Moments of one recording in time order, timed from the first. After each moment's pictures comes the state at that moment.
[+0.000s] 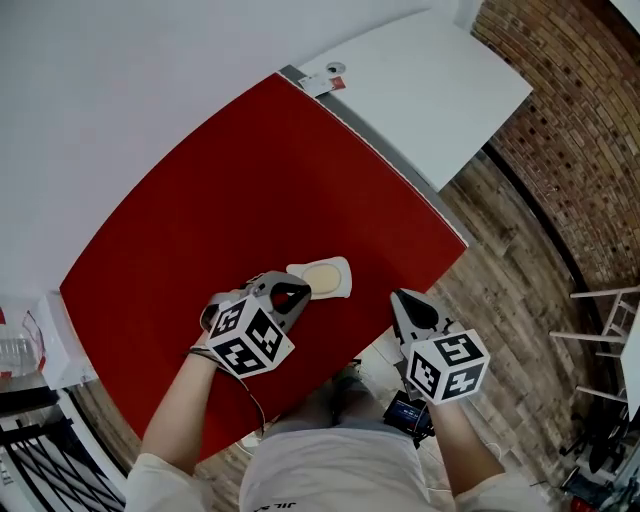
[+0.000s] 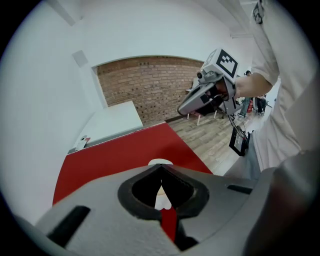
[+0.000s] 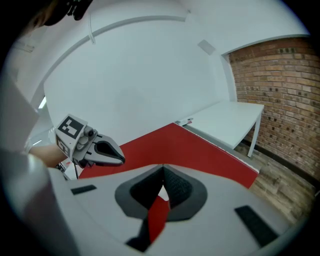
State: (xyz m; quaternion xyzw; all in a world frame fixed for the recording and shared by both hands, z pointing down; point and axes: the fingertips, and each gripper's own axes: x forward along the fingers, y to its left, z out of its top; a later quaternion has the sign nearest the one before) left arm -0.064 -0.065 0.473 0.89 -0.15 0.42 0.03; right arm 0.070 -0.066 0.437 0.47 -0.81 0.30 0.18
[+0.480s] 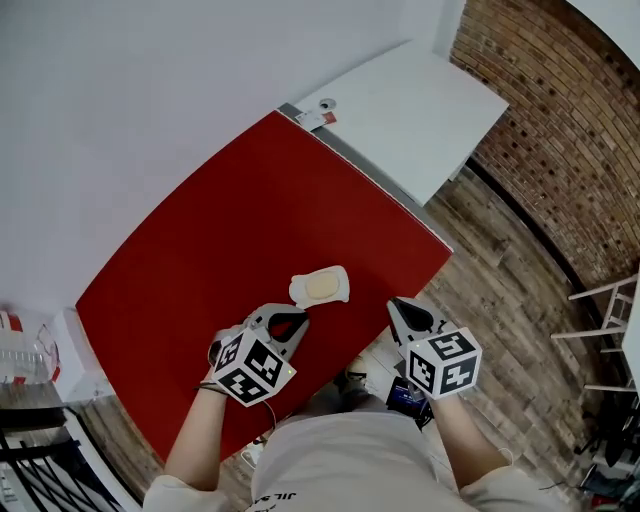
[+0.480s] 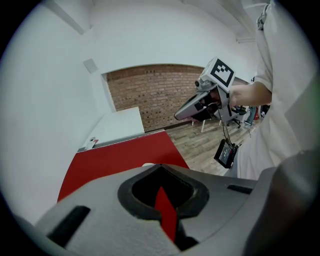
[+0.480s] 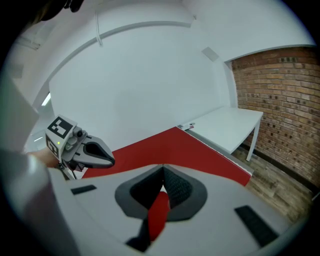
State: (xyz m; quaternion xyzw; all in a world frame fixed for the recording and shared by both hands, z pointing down) left arm -0.072 -0.005 0.409 0.89 -0.20 0.40 0.04; right arm 0.070 -0.028 0.387 0.47 -0.82 0.28 0.18
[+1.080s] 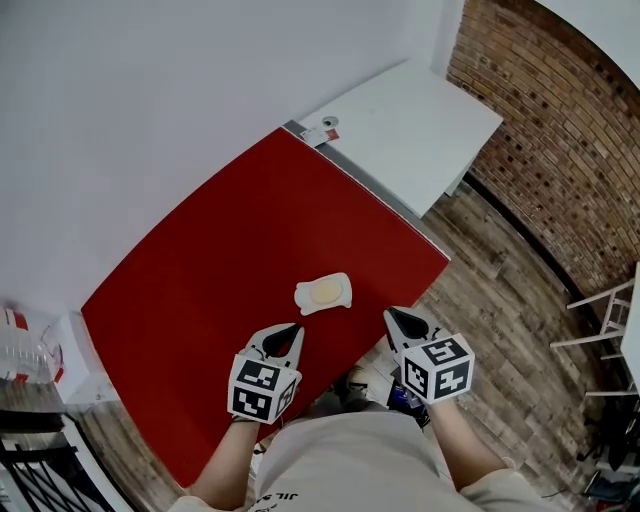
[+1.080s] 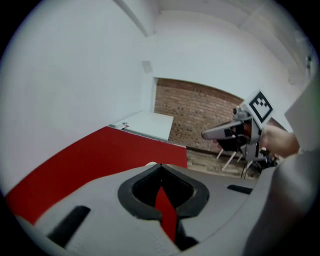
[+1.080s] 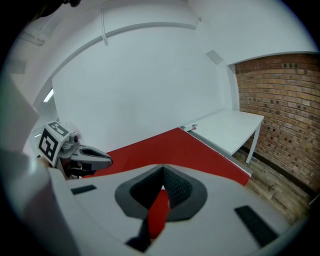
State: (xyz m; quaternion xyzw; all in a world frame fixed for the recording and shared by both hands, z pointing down) left arm -0.100 0.013 0.389 0.85 -0.42 0.26 0.21; right arm 0.059 -0.005 0.370 0.47 -0.82 0.27 0.19
